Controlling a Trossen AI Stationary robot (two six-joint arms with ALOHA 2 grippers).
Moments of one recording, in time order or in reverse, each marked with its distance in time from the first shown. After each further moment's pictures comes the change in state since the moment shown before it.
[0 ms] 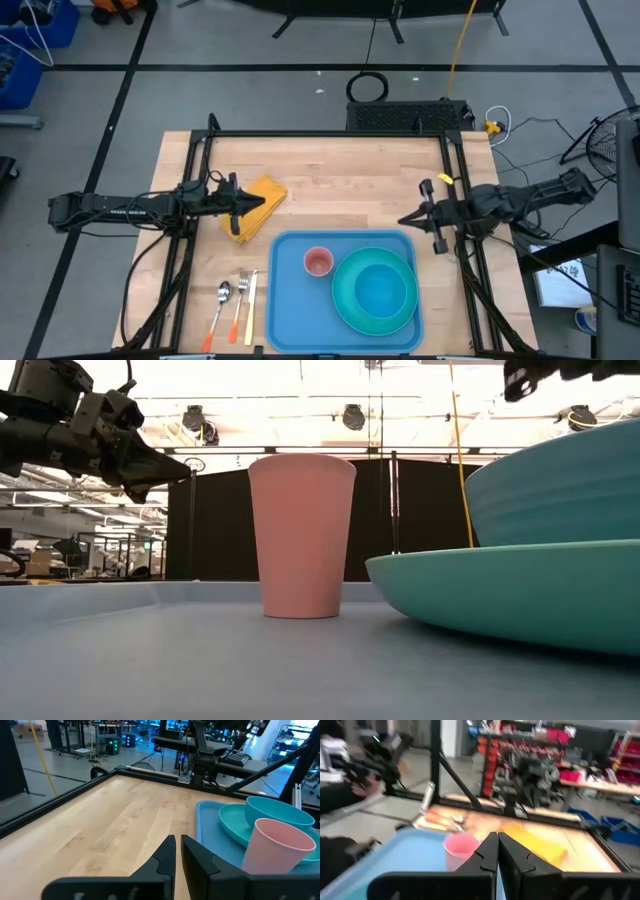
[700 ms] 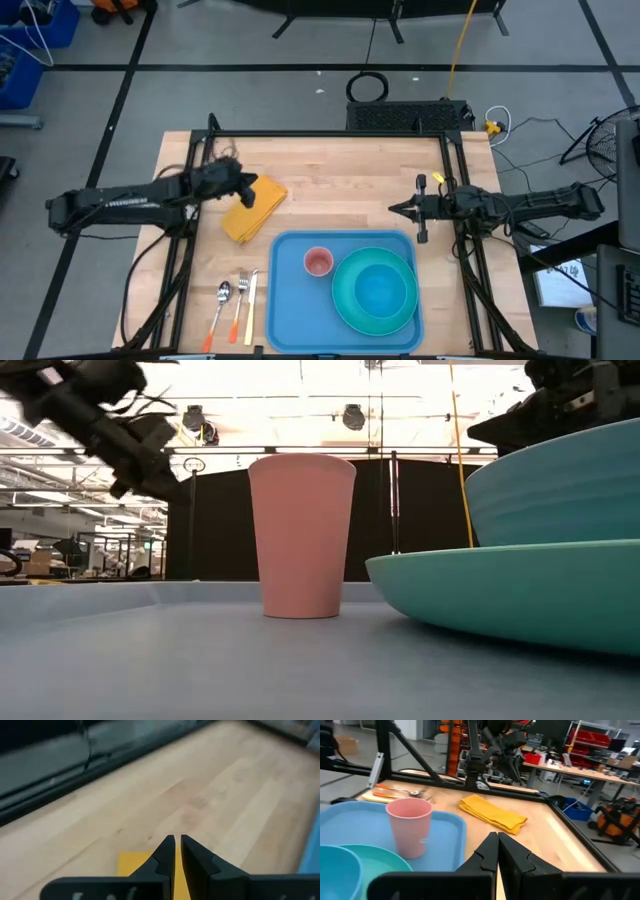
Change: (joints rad) left arm 0.150 0.205 0.354 -0.613 -0.294 -0.210; right arm -0.206 -0.001 -0.213 0.170 -0.005 -0.051
